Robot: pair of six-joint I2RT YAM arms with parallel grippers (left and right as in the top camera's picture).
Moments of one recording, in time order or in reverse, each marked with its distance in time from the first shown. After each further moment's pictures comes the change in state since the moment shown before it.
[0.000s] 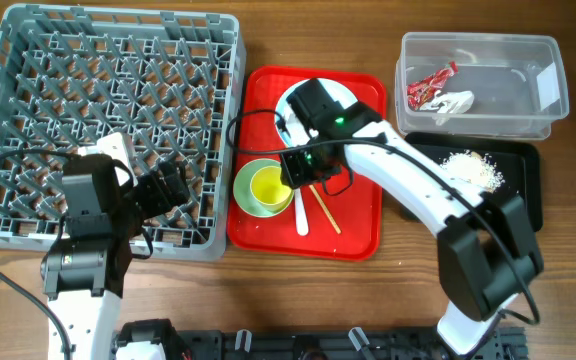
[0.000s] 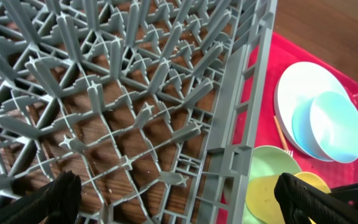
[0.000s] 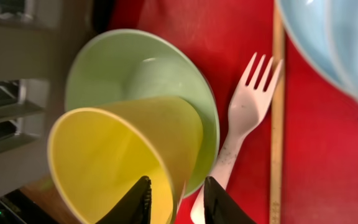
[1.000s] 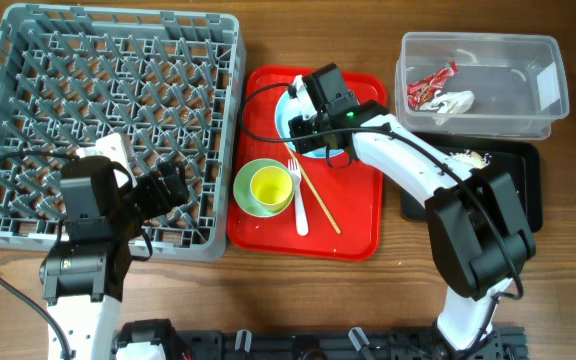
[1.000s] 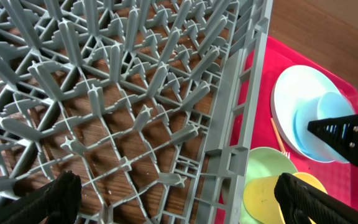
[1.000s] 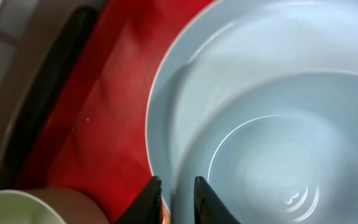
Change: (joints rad) left arm 0.000 -0.024 0.000 0.000 0.000 0.000; right arm -0.099 0.073 -0.051 0.409 0.171 -0.112
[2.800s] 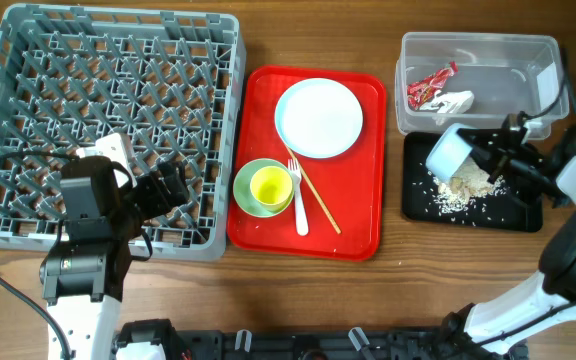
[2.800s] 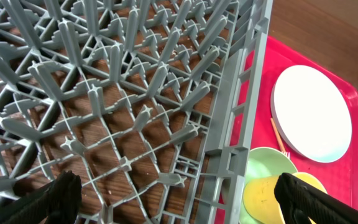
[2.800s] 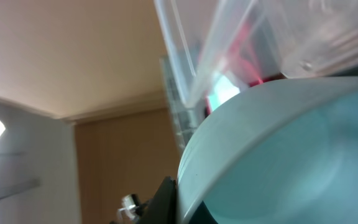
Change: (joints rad) left arm 0.000 0.000 0.000 0.000 0.000 0.000; right arm -1.078 -0.087 -0.343 -0.055 -1.226 0.221
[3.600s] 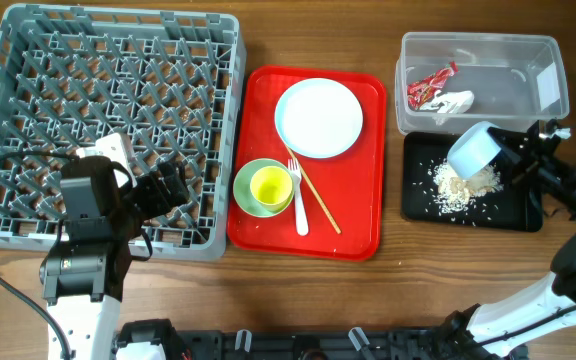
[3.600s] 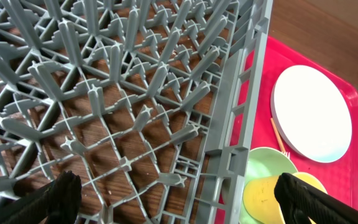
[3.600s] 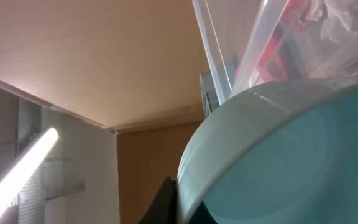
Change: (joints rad) left arm 0.000 0.000 0.000 -0.001 0.000 0.000; right arm -0.140 0.022 0.000 0.081 -0.166 0.117
